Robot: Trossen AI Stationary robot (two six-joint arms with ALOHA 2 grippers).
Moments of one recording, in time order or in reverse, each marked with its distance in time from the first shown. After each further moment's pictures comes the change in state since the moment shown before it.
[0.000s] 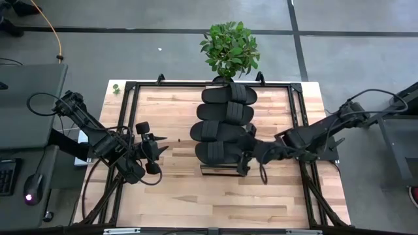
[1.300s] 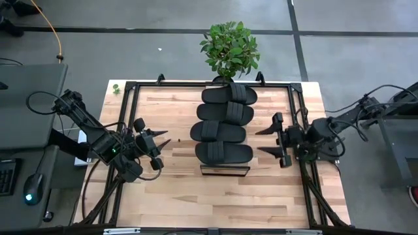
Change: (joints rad) left arm 0.000 -0.040 -0.033 0.180 -0.200 -0.046; right arm 0.045 -0.611 -0.548 0.641 -0.198 -0.452
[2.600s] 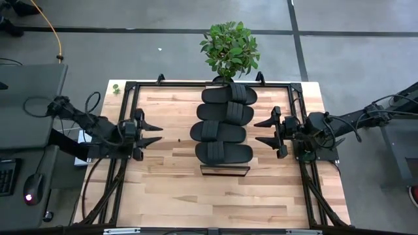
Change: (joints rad) left arm 0.231 -0.664 -0.579 0.786 0.571 0.612; right arm -0.199 -0.083 -0.098 -0.015 -0.134 0.101
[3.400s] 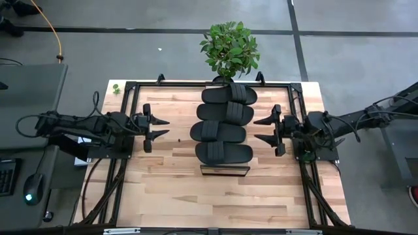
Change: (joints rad) left arm 0.397 0.000 -0.095 0.010 0.349 -0.002; right arm -0.024 0.000 0.000 -0.013 0.016 -0.024
